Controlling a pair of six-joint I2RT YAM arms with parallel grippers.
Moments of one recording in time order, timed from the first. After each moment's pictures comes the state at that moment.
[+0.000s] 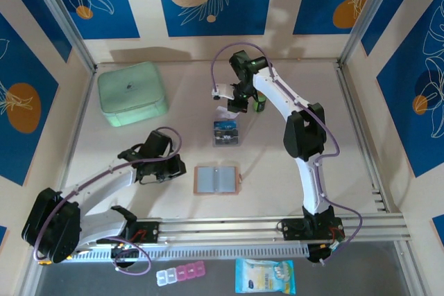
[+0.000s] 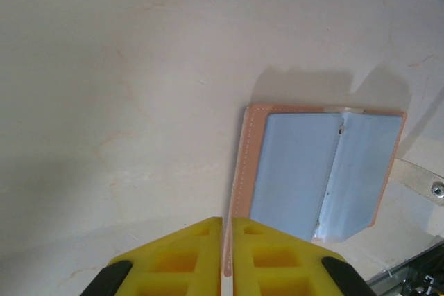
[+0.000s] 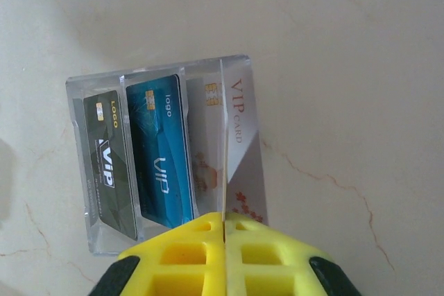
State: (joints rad) left arm -0.52 1.15 0.58 -0.52 0.32 -0.80; right arm 0.46 2.21 2.10 -1.23 -0.30 -1.00
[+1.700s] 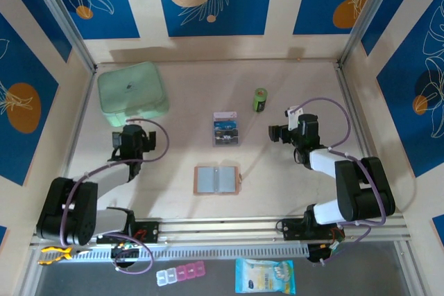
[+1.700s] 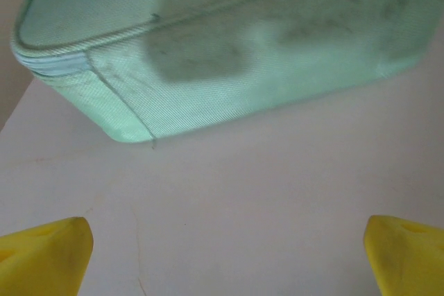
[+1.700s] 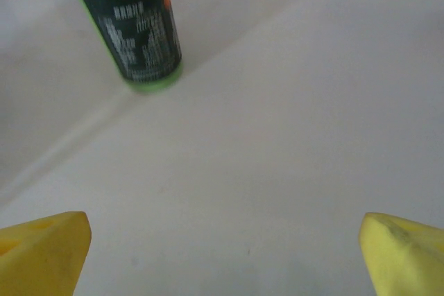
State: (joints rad) left arm -0.12 1.30 0.38 0.37 -0.36 0.01; right arm 0.10 1.41 0.45 0.43 -0.08 -0.03
